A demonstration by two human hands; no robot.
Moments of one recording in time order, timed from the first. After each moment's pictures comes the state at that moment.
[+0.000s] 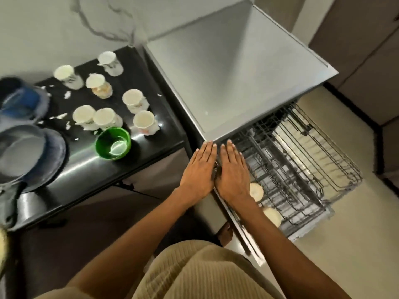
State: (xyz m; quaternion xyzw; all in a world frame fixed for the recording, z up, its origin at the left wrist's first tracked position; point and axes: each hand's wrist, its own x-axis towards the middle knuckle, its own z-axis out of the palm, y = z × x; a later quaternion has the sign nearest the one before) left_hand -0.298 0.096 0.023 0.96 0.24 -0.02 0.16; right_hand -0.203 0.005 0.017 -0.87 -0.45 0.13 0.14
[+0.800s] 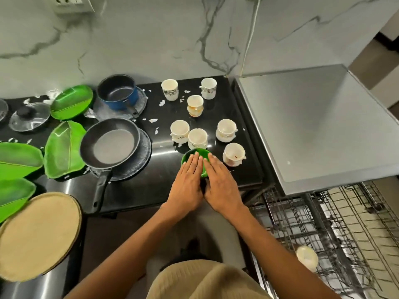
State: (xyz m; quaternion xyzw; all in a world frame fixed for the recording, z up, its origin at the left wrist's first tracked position) left_hand -0.488 0.259 0.050 0.89 0.41 0.07 0.18; right_hand -0.358 0.206 0.050 -0.69 -0.67 0.10 0.24
